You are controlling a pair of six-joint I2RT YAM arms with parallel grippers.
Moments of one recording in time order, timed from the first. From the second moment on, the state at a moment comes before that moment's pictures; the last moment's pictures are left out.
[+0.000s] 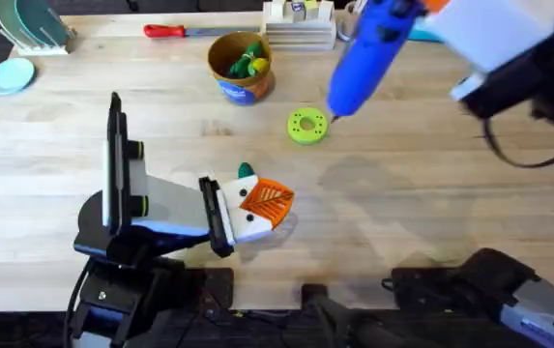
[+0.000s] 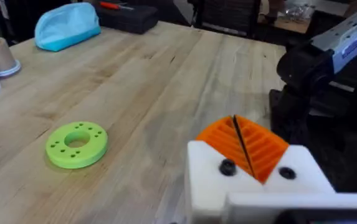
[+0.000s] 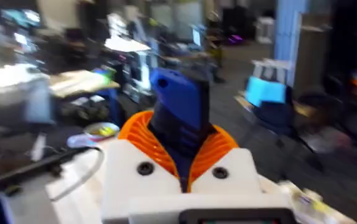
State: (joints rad) left arm -0.19 0.01 0.01 -0.10 1.08 -0.03; right arm 0.54 0.68 0.73 0.21 -0.31 0.09
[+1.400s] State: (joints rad) left arm -0.19 0.01 0.01 -0.10 1.08 -0.03; right arm 1.01 1.01 0.63 0.64 -0.24 -0.03
